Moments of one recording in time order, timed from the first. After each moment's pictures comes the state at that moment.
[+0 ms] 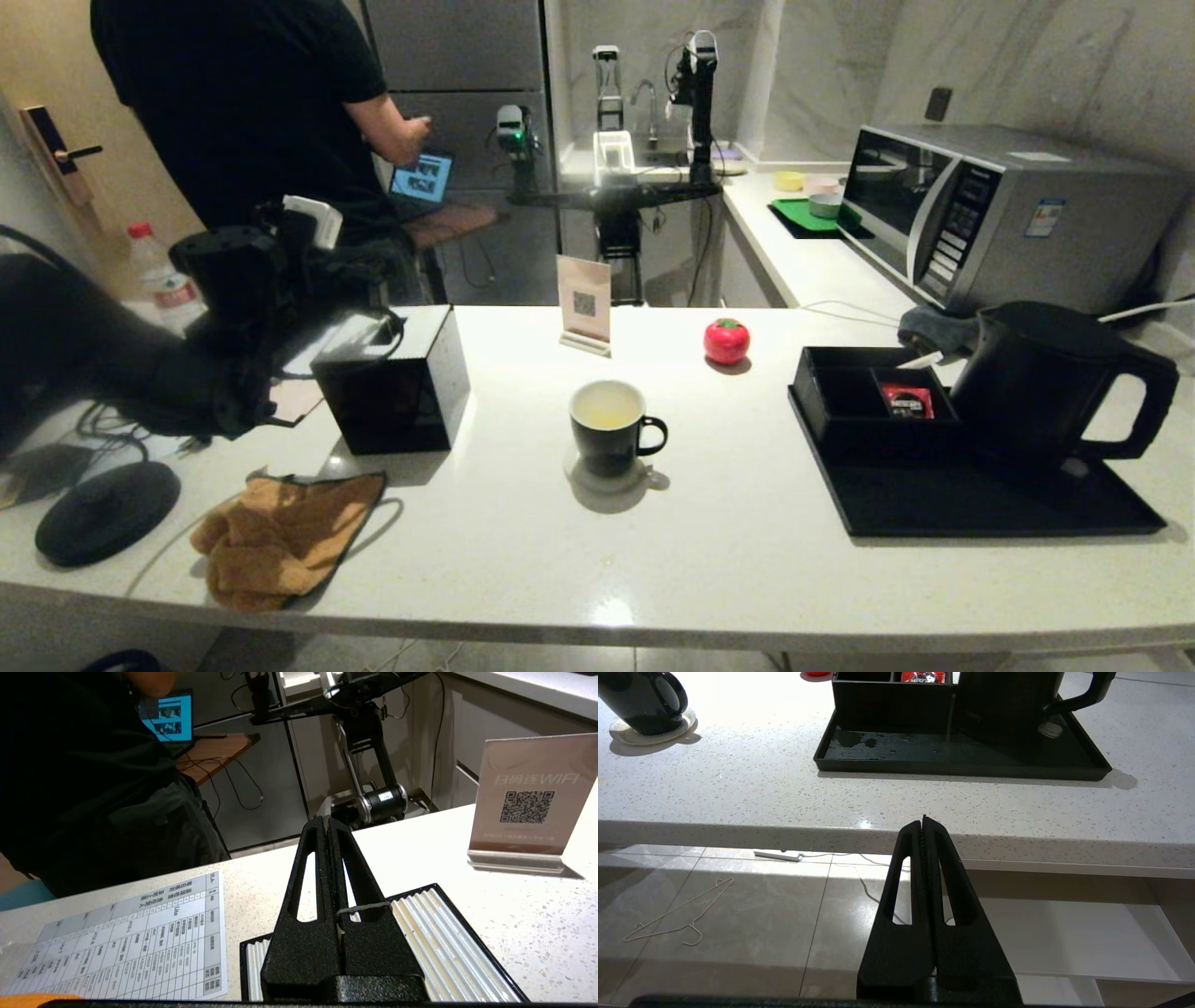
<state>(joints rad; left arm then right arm) 0.04 2.12 -1.14 -1.06 -0.18 0.16 0.00 0.00 -0.06 0.16 0.01 -0.01</state>
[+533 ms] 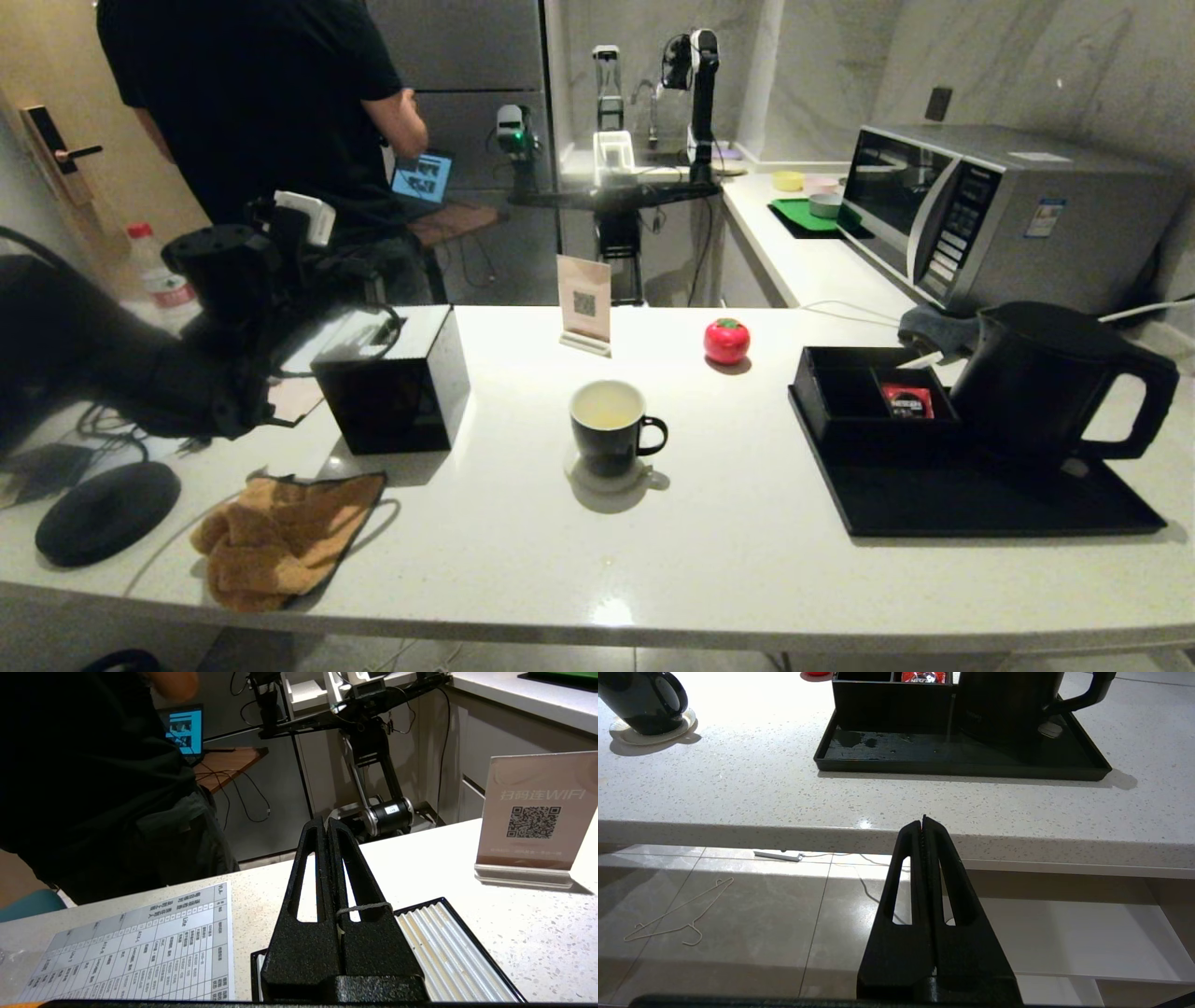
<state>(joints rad) 0.04 2.12 -1.13 -1.11 -0.17 0.16 0.00 0.00 -0.06 0.16 0.01 -0.01</state>
